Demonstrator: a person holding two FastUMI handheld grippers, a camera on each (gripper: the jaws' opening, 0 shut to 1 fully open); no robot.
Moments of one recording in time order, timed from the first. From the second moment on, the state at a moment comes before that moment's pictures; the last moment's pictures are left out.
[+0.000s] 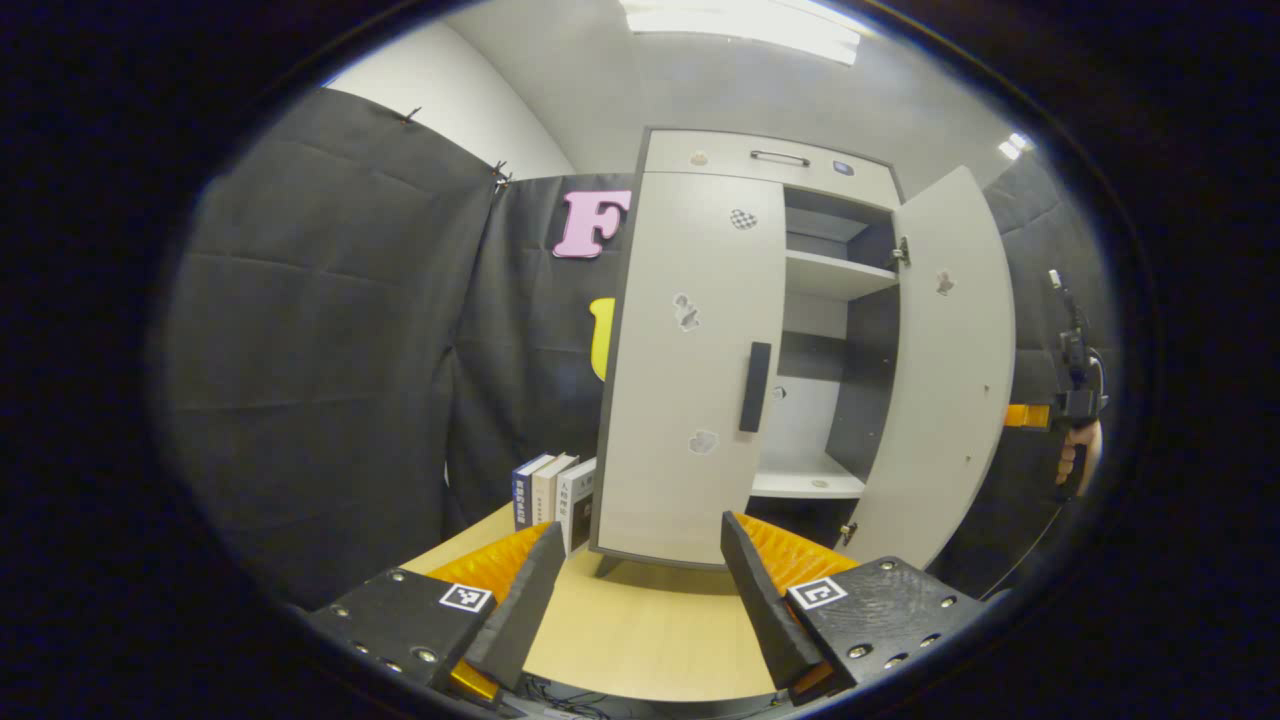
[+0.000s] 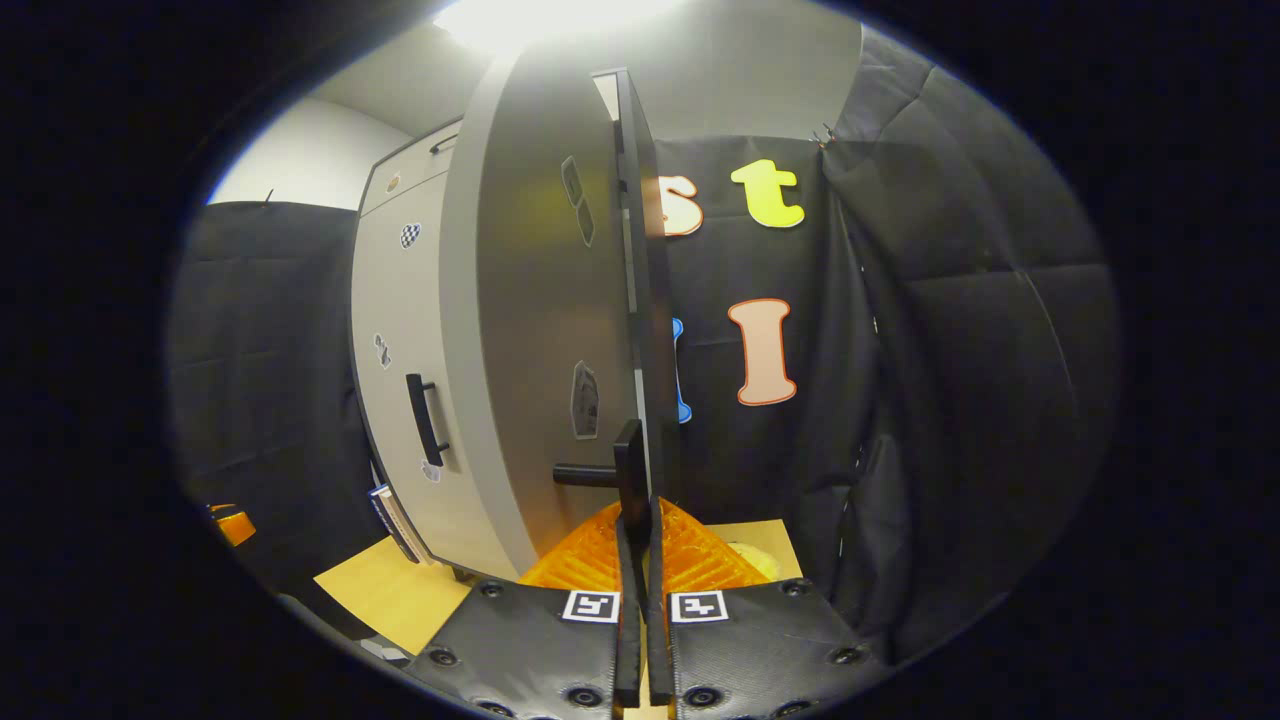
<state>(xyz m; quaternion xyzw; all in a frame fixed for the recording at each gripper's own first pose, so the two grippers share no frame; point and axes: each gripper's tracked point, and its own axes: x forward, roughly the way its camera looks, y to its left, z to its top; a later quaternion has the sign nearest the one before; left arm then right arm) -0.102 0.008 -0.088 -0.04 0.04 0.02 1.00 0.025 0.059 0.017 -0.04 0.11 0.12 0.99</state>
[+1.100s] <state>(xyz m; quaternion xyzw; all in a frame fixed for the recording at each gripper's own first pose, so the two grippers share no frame) 0.109 -0.024 -0.026 -0.05 -0.03 -0.13 0.99 -0.045 -0.045 0.032 -0.01 0.08 -0.13 0.99</state>
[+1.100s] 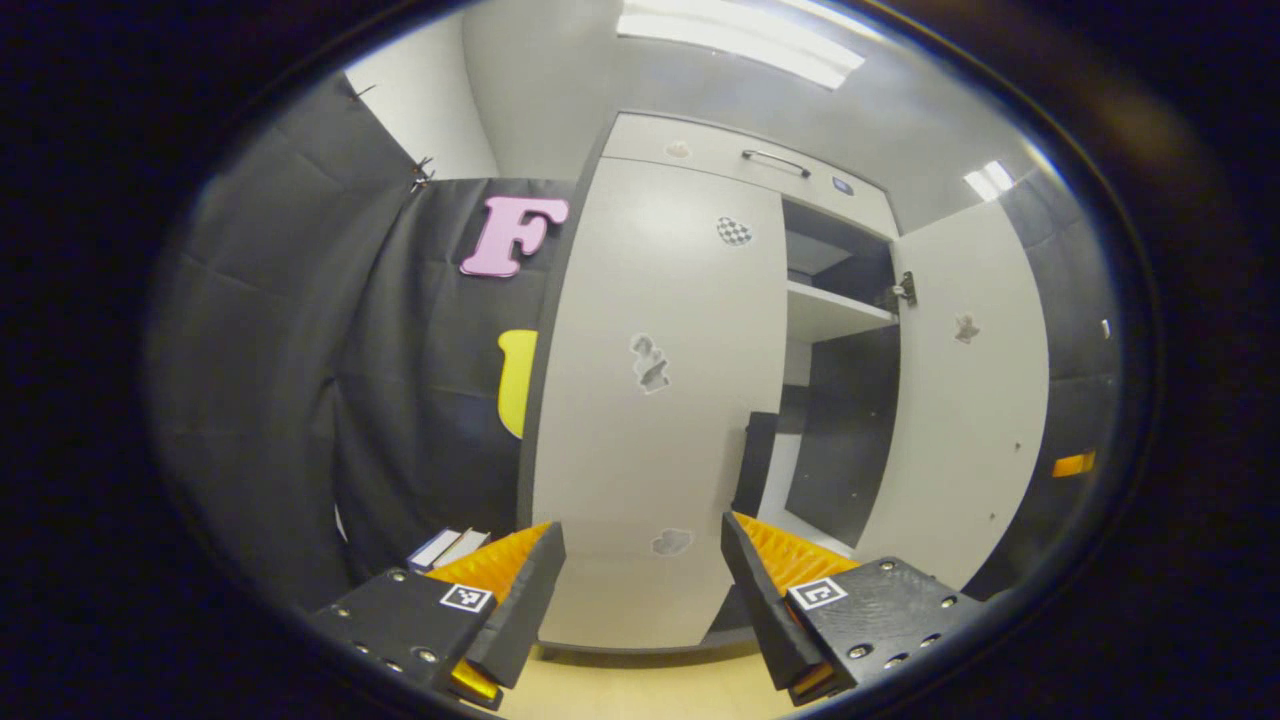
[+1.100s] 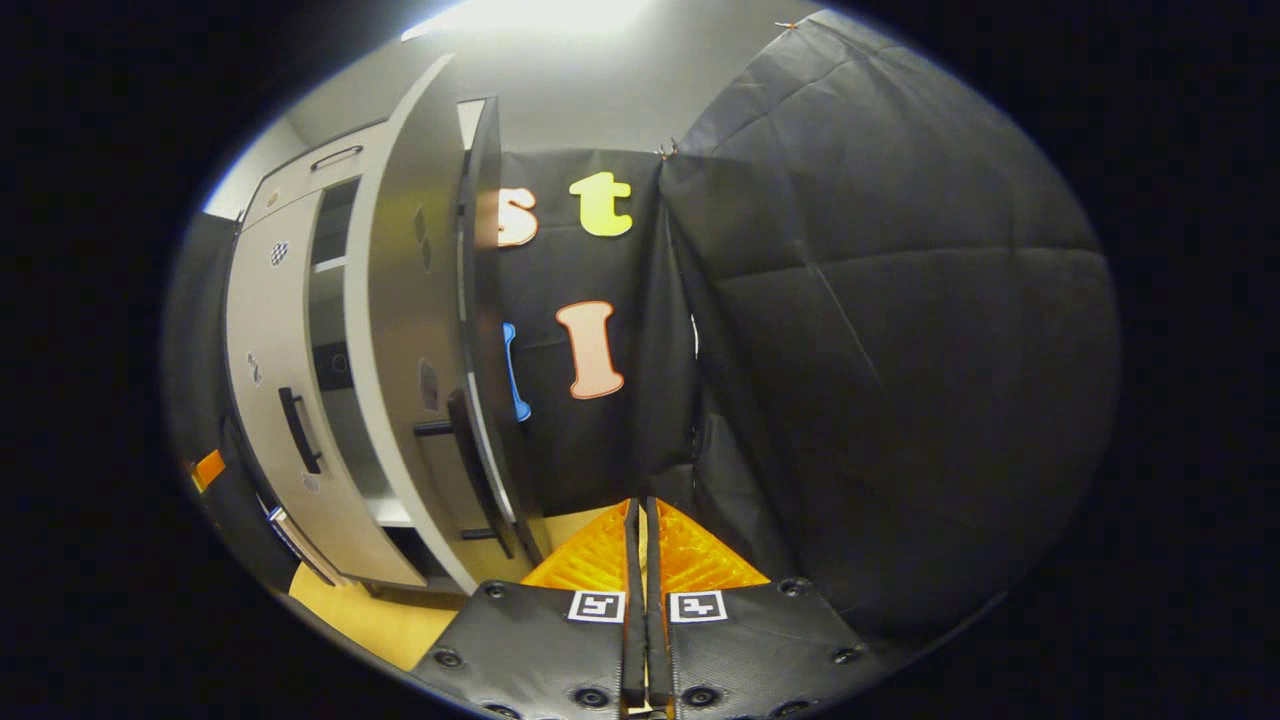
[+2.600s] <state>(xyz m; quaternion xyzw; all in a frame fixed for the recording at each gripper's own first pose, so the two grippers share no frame) 0.256 -0.169 -0.011 -0.04 -0.04 -0.07 1.00 0.110 -0.159 -0.016 -0.03 0.06 -0.13 0.99</state>
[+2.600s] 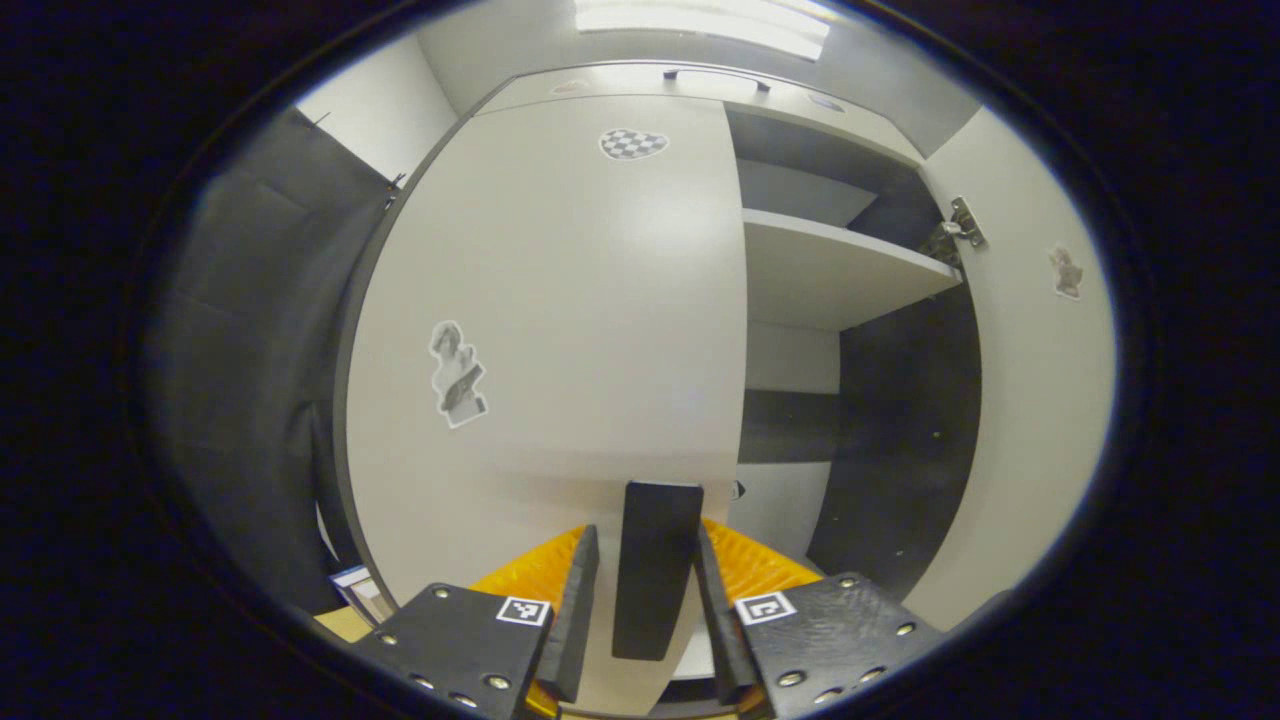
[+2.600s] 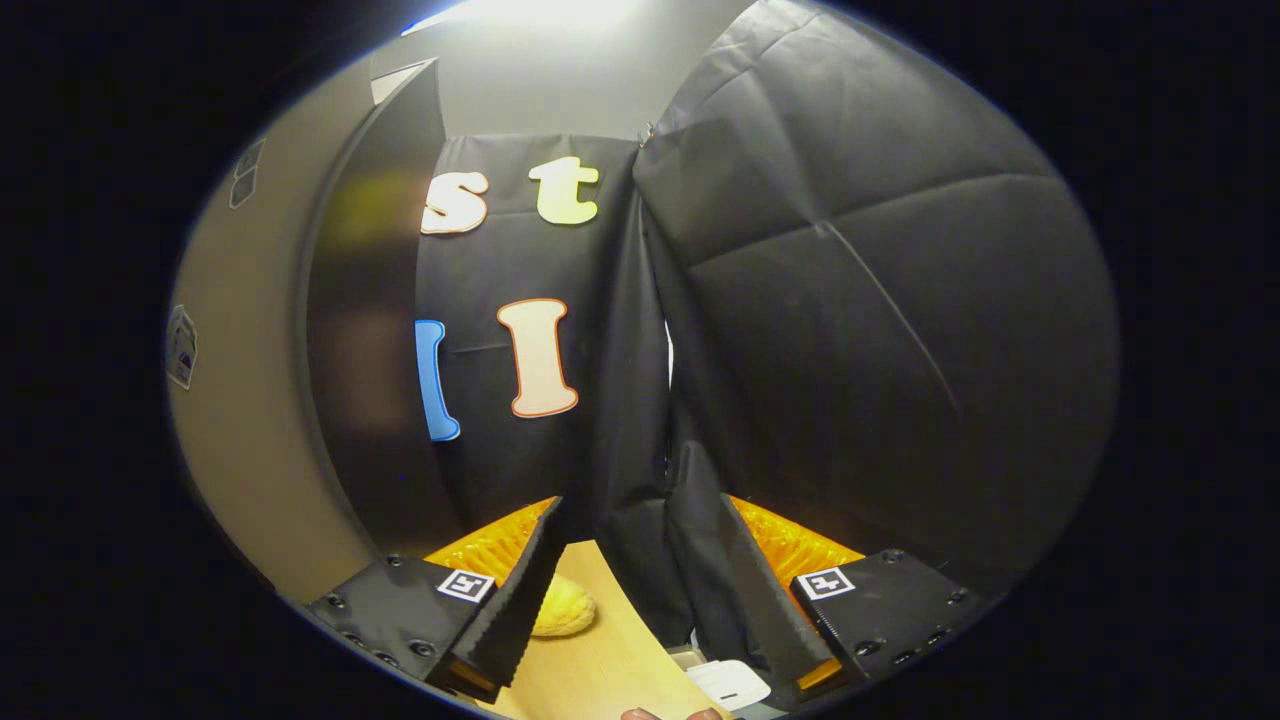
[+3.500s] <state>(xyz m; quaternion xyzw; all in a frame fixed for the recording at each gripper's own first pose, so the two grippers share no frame) 0.243 -0.166 -0.013 -0.03 -0.03 -0.08 1.00 0.092 -0.123 0.001 -0.03 0.03 -0.09 1.00</state>
